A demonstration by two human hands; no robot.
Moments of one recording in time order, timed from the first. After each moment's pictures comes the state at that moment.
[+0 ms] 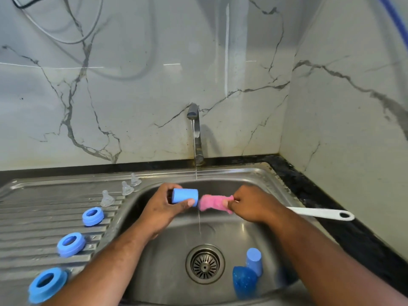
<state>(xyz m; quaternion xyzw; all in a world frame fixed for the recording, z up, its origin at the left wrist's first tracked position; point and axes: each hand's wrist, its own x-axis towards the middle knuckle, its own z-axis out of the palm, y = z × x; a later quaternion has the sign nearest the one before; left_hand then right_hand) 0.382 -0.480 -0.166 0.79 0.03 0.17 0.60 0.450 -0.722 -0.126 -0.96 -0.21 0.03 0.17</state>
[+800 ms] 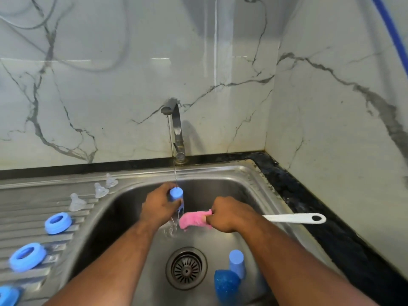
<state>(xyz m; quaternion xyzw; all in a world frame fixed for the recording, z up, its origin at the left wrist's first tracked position) 0.458 -0.498 -0.203 0.91 0.12 0.17 0.34 0.461 -0.714 -0.154 -0.97 -0.19 0.10 0.13</state>
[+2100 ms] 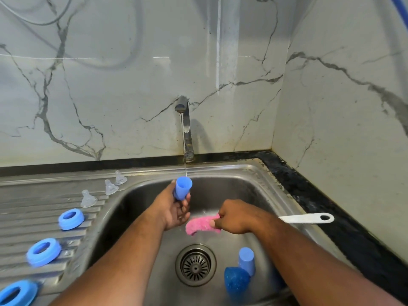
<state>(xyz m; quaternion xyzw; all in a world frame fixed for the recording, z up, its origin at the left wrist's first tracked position) 0.453 -0.504 -0.189 0.50 0.31 -0.10 0.80 0.457 -0.707 -0.155 -0.95 -0.24 0.14 0.12</state>
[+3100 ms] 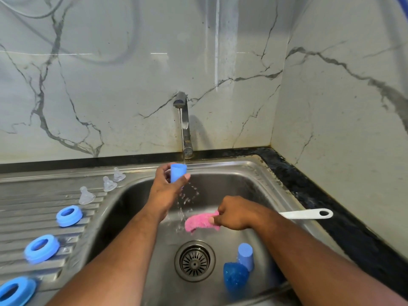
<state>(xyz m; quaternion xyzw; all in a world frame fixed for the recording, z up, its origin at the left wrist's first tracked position) 0.456 -0.495 -0.189 0.72 0.09 0.19 0.66 0.456 -0.709 -0.155 -0.95 -0.24 0.16 0.13</state>
